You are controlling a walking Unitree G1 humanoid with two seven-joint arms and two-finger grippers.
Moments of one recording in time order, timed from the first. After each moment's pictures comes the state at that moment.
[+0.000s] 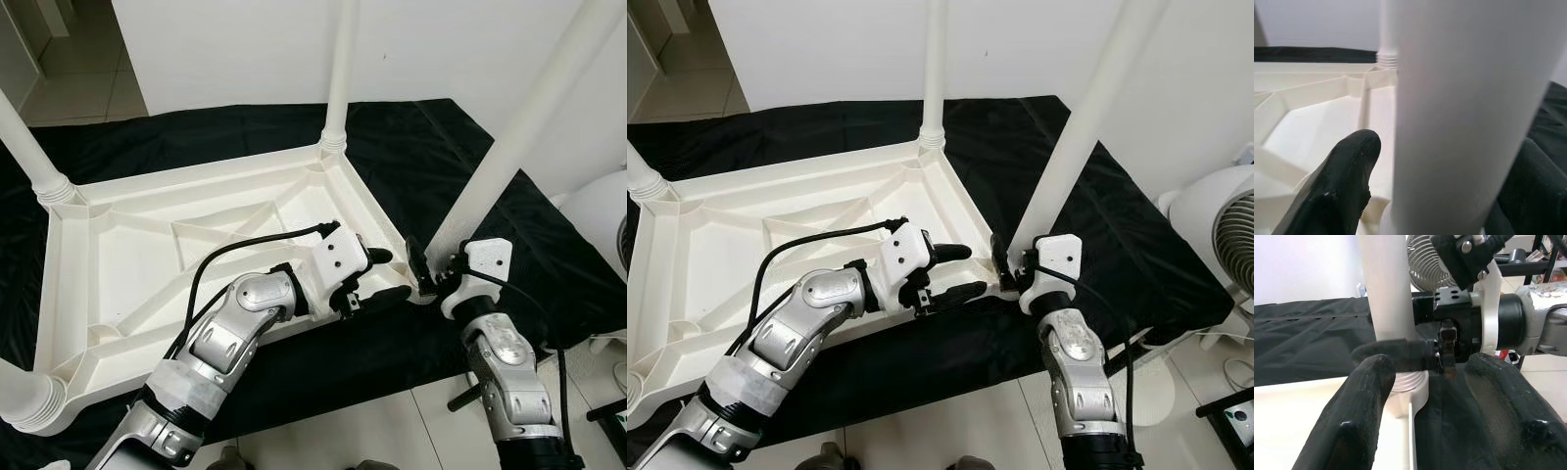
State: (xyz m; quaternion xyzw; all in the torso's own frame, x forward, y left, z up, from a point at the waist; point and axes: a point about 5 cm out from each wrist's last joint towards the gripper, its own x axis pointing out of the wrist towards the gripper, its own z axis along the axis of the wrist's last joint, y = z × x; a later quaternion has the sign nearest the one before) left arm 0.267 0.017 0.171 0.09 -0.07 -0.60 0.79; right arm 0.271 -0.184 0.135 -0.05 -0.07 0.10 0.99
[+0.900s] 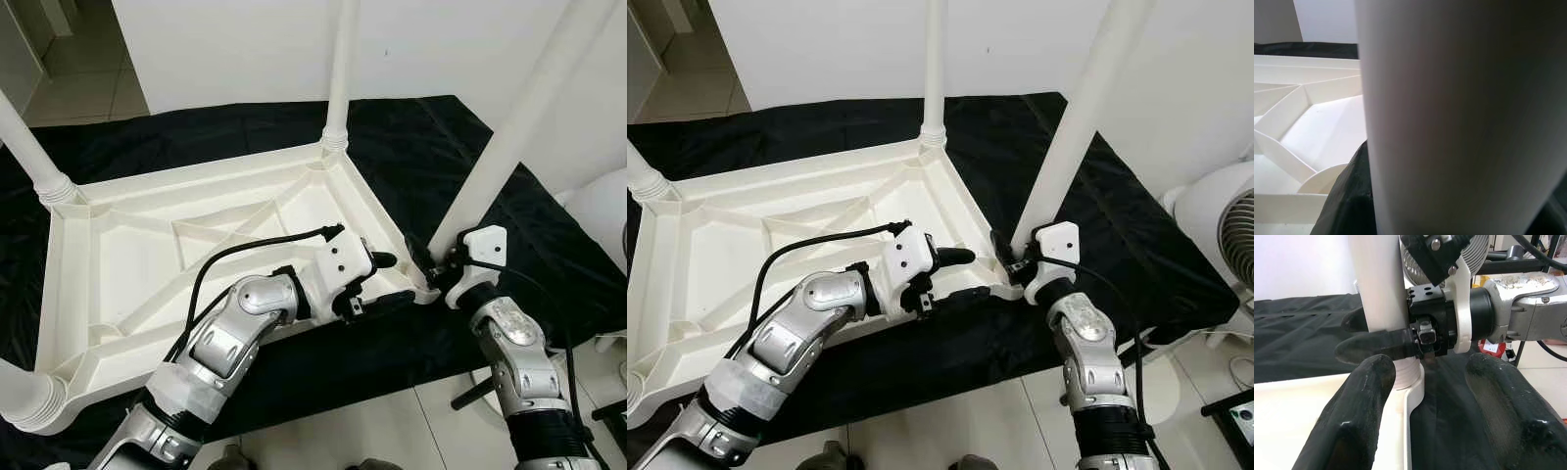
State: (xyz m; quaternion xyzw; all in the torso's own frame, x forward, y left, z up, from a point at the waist) left arm 0.263 0.017 0.170 0.09 -0.07 -0.60 0.79; right arm 0.286 -0.188 0.136 -0.05 -0.07 0.17 0.98
